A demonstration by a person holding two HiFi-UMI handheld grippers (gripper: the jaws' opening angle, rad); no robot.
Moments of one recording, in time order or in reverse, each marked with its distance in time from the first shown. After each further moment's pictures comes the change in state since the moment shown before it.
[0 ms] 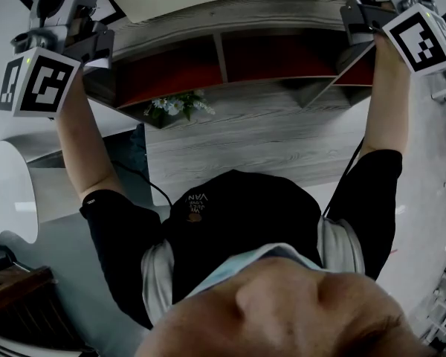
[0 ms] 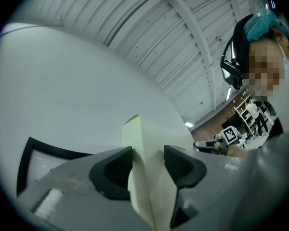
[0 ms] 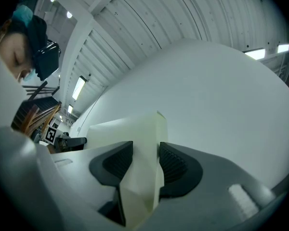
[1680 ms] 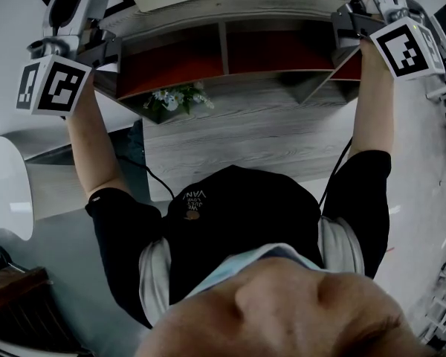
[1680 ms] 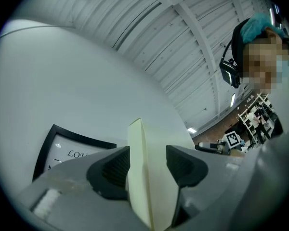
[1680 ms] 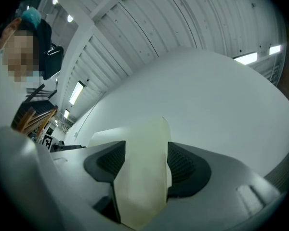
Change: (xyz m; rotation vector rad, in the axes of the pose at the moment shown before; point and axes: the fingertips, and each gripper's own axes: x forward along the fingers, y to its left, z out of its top) left arm -0.043 0.011 -0.021 -0.064 -0.042 0.045; right arm -0.023 0.014 -0.006 0.013 -0.082 -0.049
